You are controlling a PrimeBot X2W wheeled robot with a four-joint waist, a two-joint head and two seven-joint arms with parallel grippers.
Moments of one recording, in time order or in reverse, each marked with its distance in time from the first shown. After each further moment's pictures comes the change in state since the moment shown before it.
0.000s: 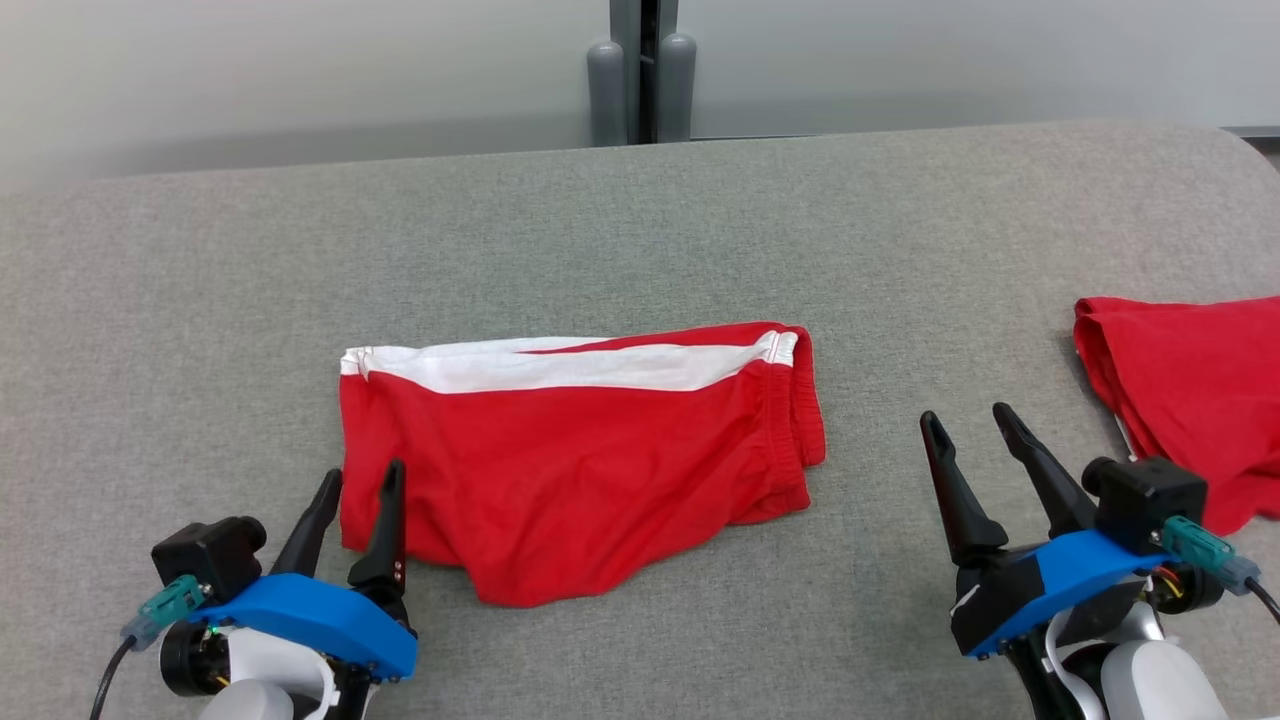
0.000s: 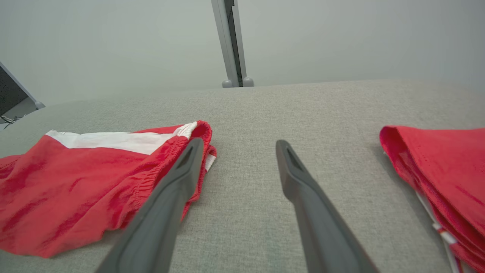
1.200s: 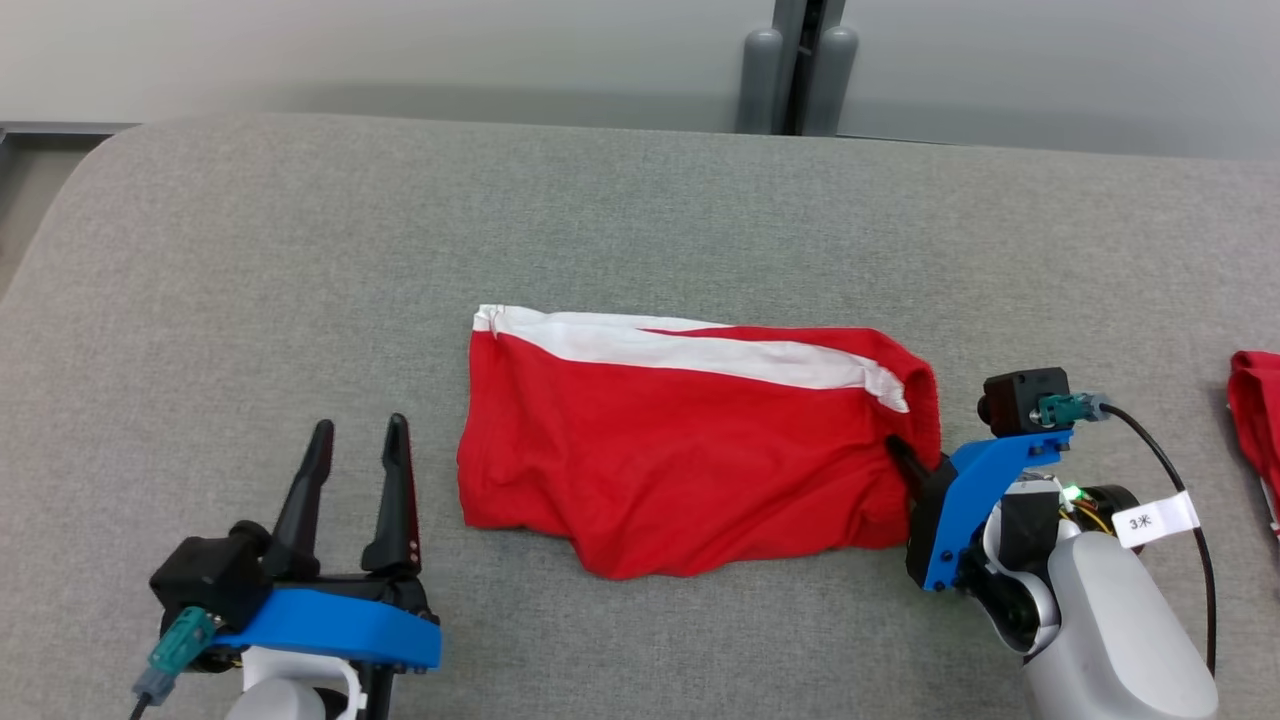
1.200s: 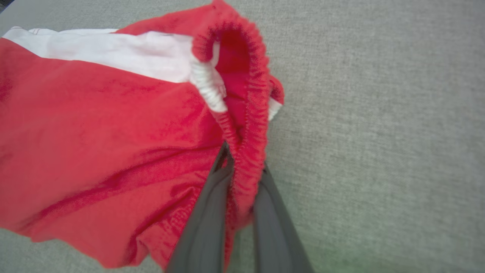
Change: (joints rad) left arm 0.031 -0.036 0.017 -0.135 0.165 0.044 -0.189; right arm -0.283 0.000 0.012 0.430 0.014 0.000 0.343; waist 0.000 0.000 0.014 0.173
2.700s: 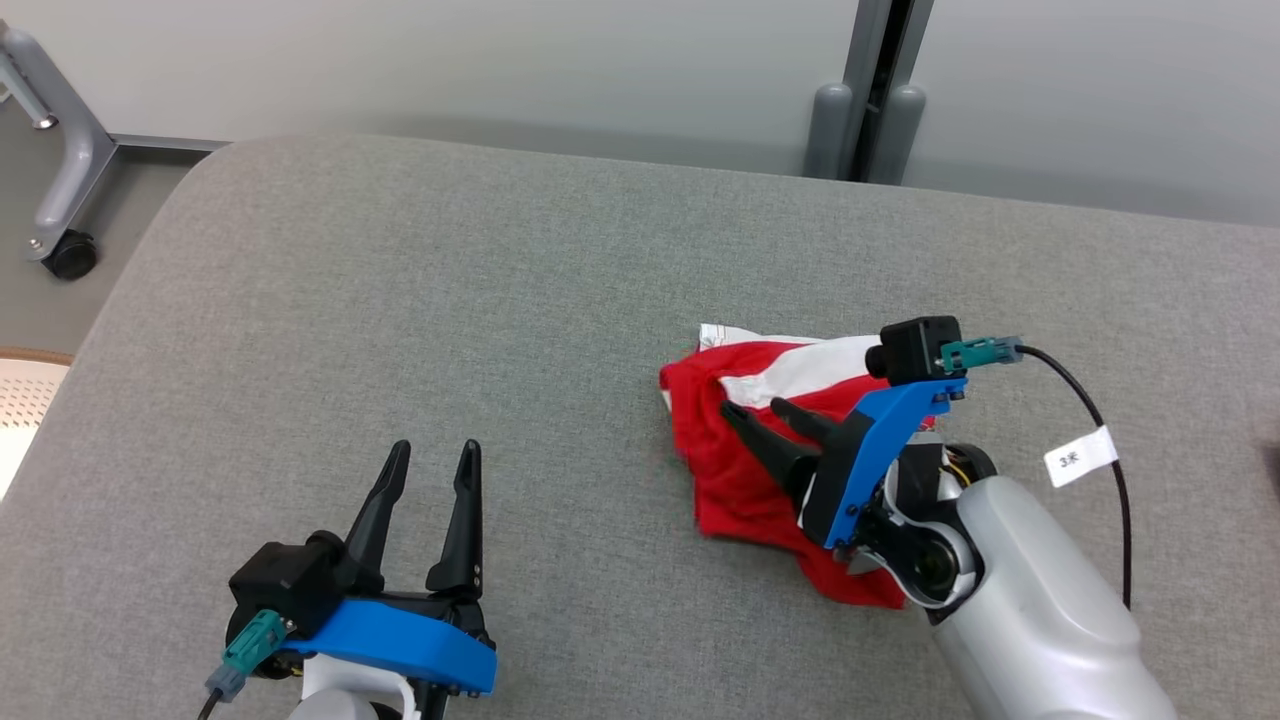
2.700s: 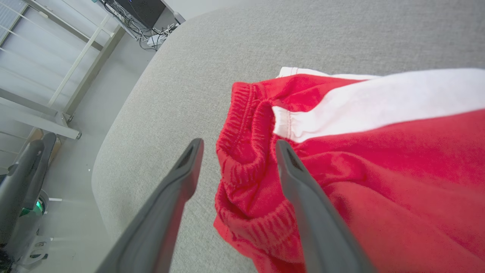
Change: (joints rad) left arm -0.008 -0.034 -0.090 0.041 0.007 -0.023 0.011; right arm -0.145 0.001 0.281 0.063 0.470 0.000 0.007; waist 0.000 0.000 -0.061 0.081
